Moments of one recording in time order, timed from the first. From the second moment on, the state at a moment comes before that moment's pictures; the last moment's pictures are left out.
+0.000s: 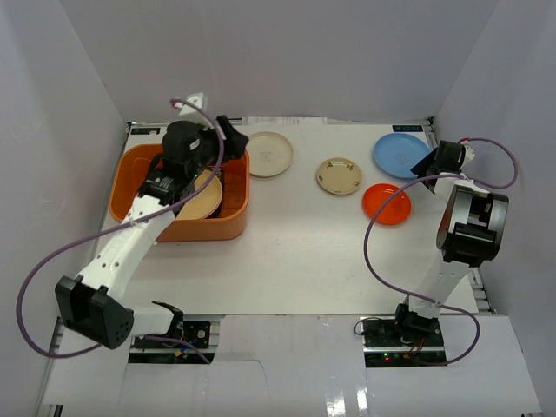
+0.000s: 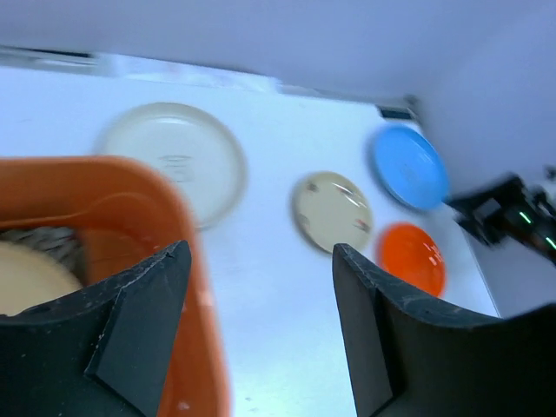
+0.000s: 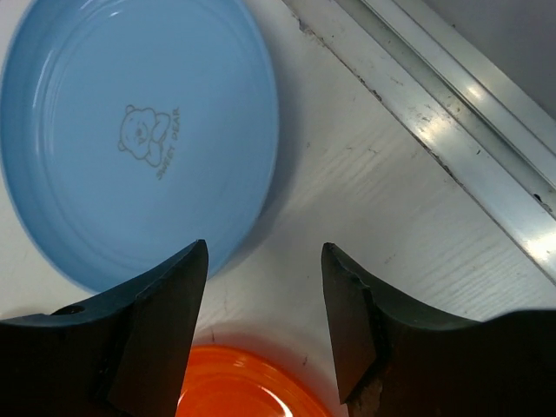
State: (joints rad) left arm -0.34 1.24 1.22 -0.19 -0.04 -0.46; right arm -0.25 1.85 1.17 0.00 0.10 0.53
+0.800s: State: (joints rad) left arm -0.62 2.40 2.10 -0.52 -0.13 -0.22; right arm -0.24 2.04 1.21 0.18 0.03 0.71
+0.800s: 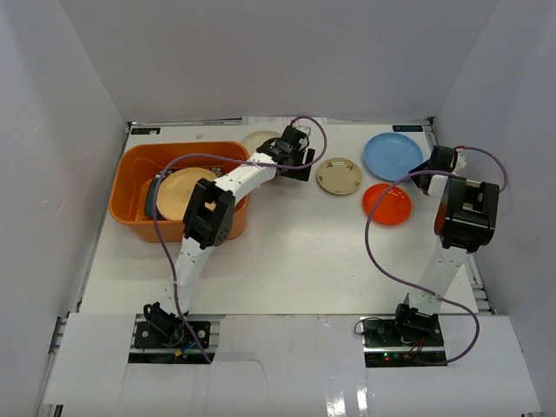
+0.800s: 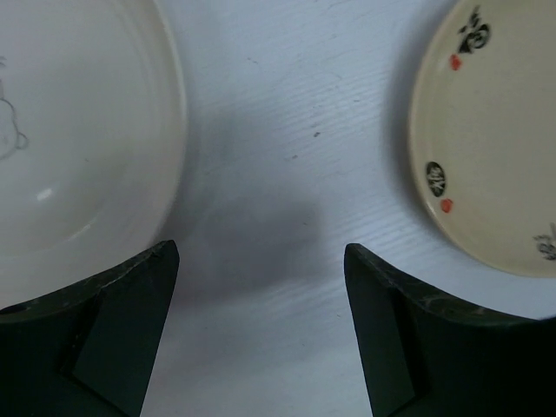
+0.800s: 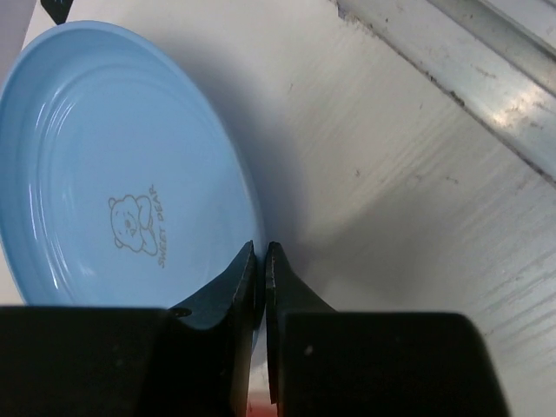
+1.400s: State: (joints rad) left arm -0.63 2.42 2.01 -0.36 -0.21 -0.13; right arm -0.24 1.90 1.09 0.26 -0.09 0.73
